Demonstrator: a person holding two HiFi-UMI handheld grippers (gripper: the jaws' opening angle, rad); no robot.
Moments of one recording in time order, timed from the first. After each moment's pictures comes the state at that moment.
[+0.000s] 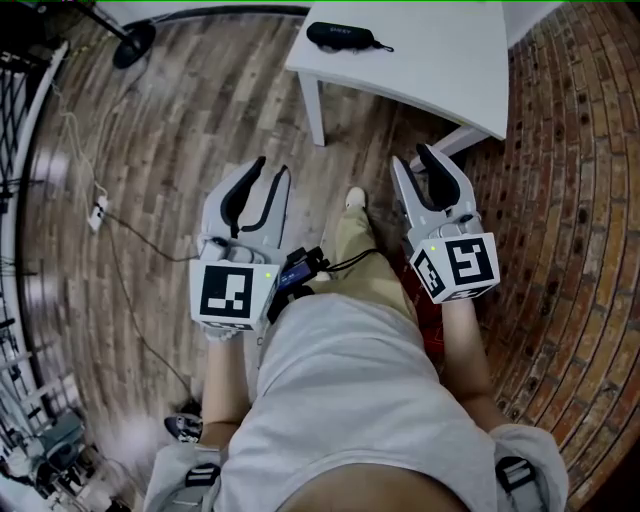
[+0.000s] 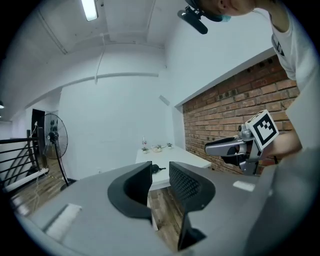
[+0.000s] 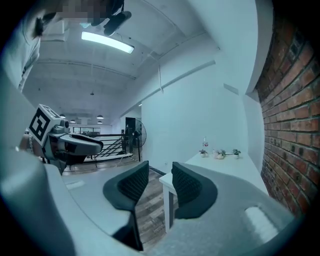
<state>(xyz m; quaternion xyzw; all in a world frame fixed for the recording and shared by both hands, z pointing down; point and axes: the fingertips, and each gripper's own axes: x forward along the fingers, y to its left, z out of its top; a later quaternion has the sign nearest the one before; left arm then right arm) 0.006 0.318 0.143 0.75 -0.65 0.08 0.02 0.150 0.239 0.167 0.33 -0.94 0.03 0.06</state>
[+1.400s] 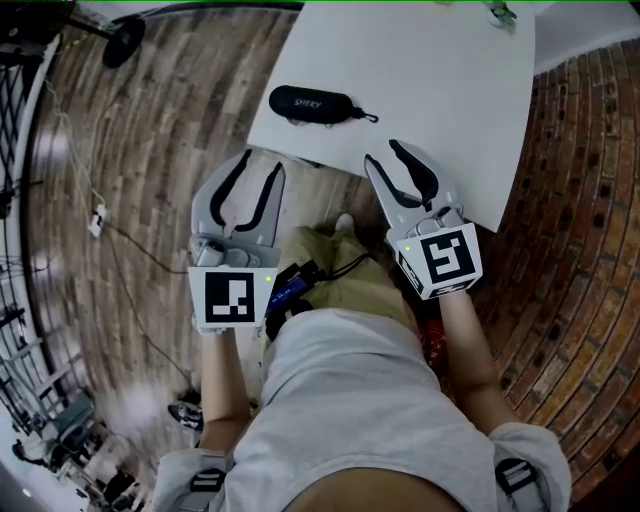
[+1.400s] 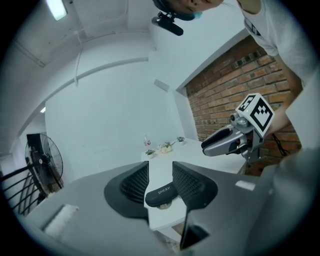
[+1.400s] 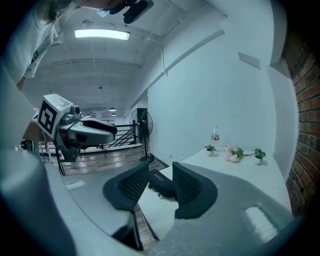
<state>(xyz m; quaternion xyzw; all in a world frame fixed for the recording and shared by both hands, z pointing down) -0.013 0.060 0.155 0.73 -0.65 0.21 -0.04 0.097 -0.005 0.203 0.23 -0.96 0.04 0.13</state>
